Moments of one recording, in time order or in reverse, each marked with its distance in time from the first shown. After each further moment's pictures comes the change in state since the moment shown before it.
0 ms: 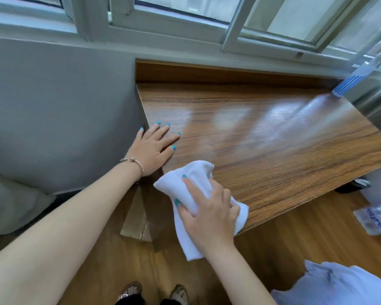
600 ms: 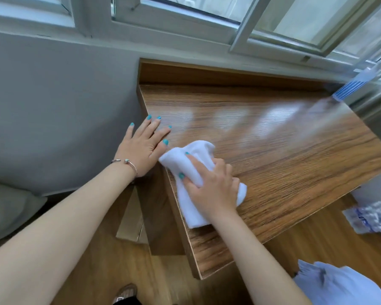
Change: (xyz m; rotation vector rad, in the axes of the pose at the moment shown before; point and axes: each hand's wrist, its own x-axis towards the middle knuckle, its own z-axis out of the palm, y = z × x) left_hand 0.014 -0.041 0.000 0.005 0.098 -0.037; right_hand 0.091 -0.008 0.006 -0.005 -0.026 0.047
